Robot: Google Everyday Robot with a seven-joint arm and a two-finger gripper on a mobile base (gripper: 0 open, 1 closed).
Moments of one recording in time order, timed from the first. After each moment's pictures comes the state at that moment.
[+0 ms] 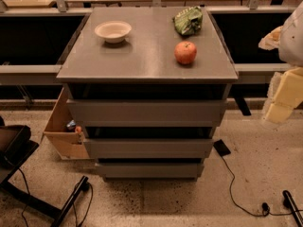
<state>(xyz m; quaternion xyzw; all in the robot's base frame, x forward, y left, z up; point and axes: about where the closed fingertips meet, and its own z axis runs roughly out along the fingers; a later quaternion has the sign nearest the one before) 0.438 -0.216 0.979 -0.60 0.78 -0.04 0.16</state>
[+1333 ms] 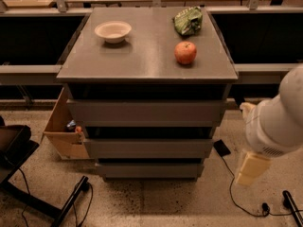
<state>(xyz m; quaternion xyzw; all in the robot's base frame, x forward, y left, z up) 0.413 -0.214 0.825 -0.60 0.78 -0.09 0.16</state>
